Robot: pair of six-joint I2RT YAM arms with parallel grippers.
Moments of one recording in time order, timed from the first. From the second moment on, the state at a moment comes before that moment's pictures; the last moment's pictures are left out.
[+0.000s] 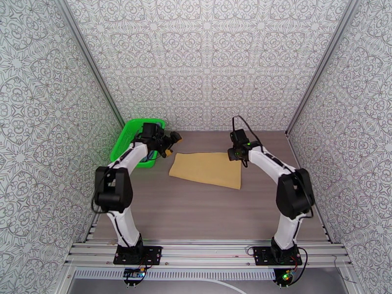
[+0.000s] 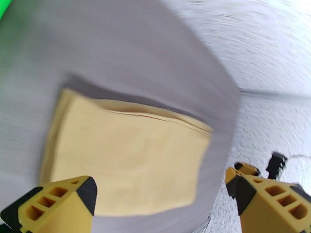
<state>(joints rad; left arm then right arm) -0.09 1.84 1.55 -0.44 0.63 -0.78 0.37 1.79 1.50 -0.62 0.20 0.15</state>
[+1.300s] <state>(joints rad) -0.23 1.29 1.16 -0.74 0.10 -0.53 0.42 1.69 1.16 -0.28 -0.41 0.72</state>
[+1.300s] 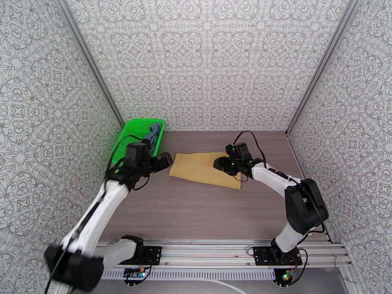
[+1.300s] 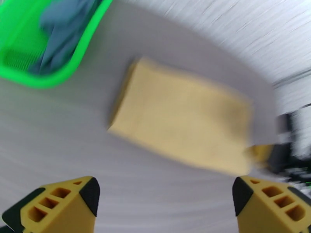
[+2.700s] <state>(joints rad) -0.23 2.28 1.83 -0.96 0.06 -0.21 0.42 1.76 1.19 -0.34 -0.41 0.66</state>
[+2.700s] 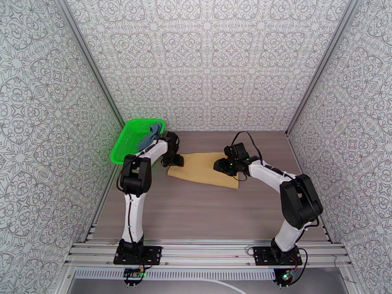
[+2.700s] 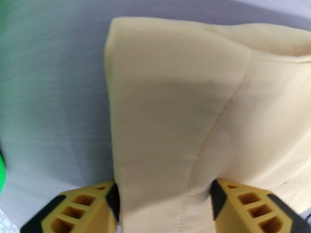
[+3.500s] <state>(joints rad) -0.40 2.21 1.77 -0.98 -0.11 -0.34 0.43 1.91 1.22 -0.23 -0.51 0.72</state>
